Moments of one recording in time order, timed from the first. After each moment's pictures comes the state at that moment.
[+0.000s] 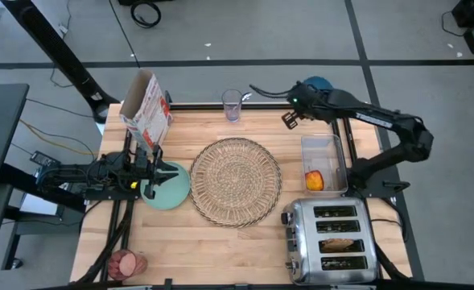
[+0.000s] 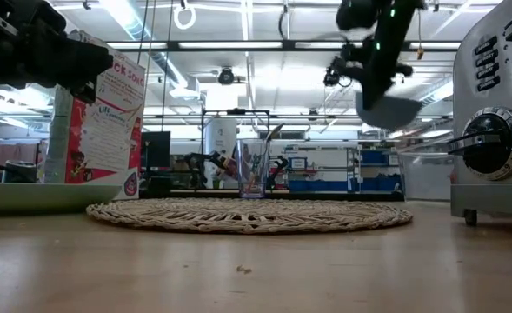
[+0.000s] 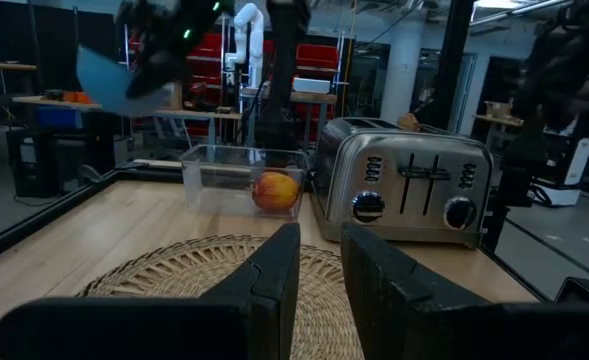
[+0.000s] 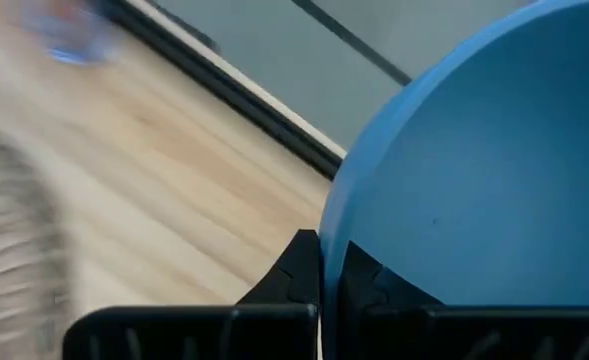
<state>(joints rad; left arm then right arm) -0.01 0.01 0.01 0.10 0.00 -0.09 -0.50 1.34 1.24 -0.95 0.49 0.27</state>
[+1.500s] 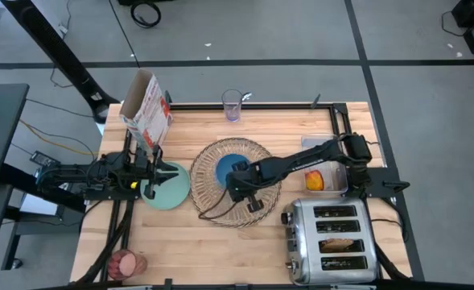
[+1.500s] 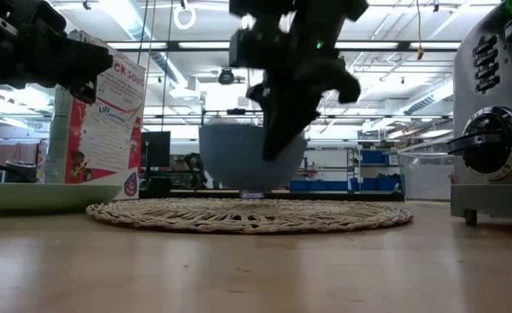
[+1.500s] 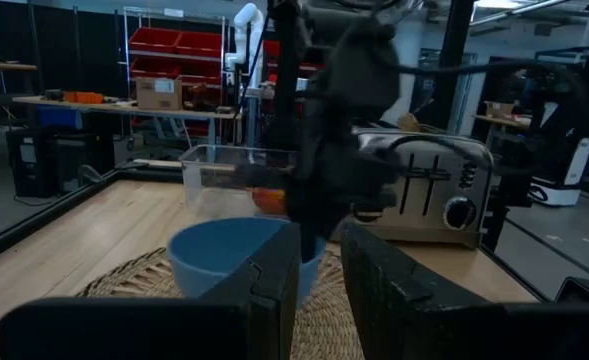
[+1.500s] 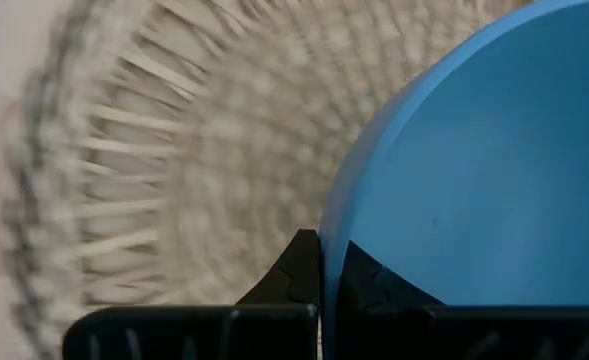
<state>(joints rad) 0.00 0.01 0.01 0.10 0.00 -0.09 0.13 1.98 1.50 -0.70 0.12 -0.27</state>
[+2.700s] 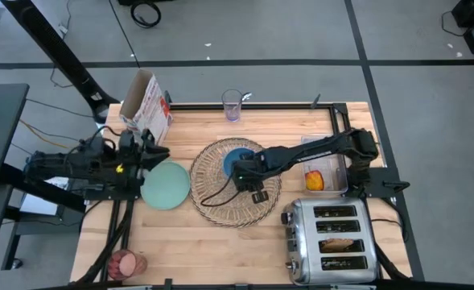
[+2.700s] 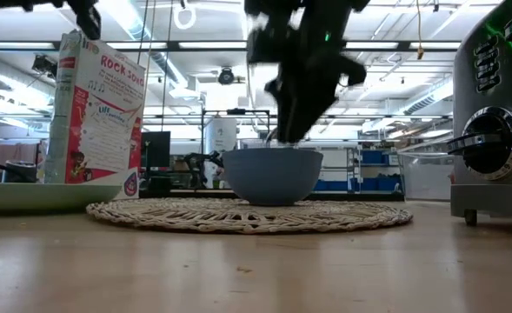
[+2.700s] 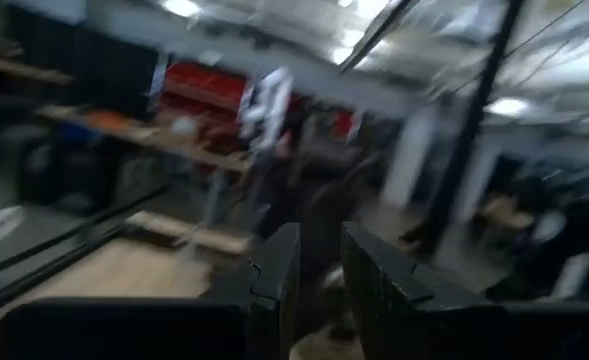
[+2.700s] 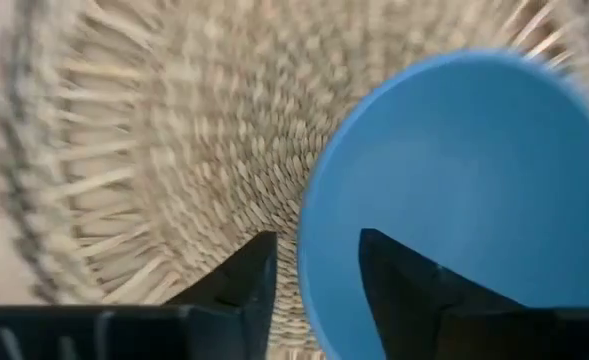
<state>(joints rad) -0.04 0.31 0.42 0.11 -0.12 -0.27 0.08 1.89 1.50 -0.83 0.11 -0.23</state>
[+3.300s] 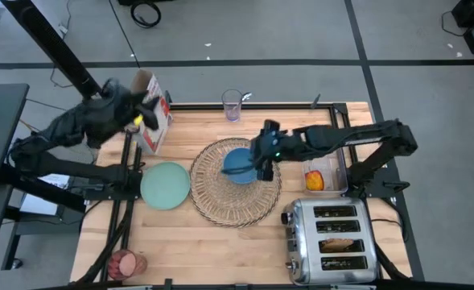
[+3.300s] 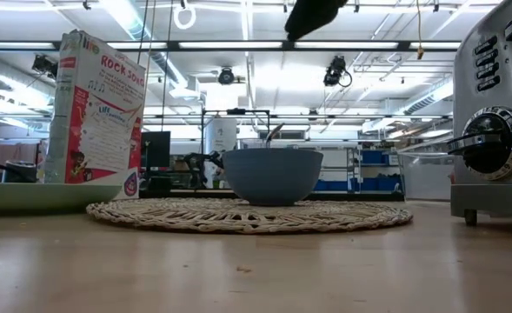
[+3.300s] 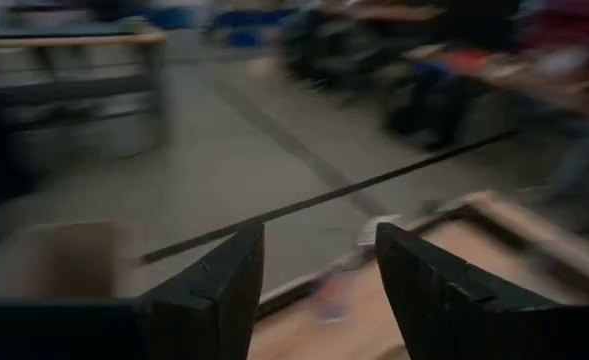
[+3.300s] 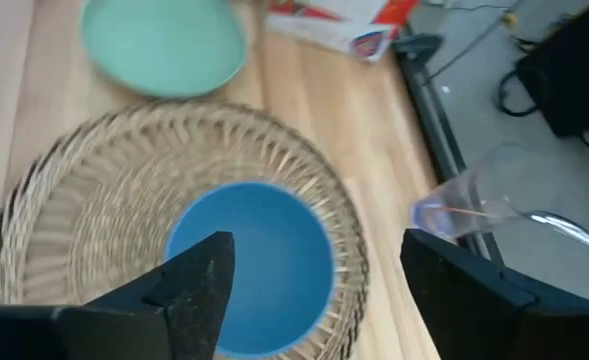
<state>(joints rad) 0.14 0.85 1.30 -0.76 -0.83 -0.36 0.09 1.53 1.50 -0.77 0.40 0.00</state>
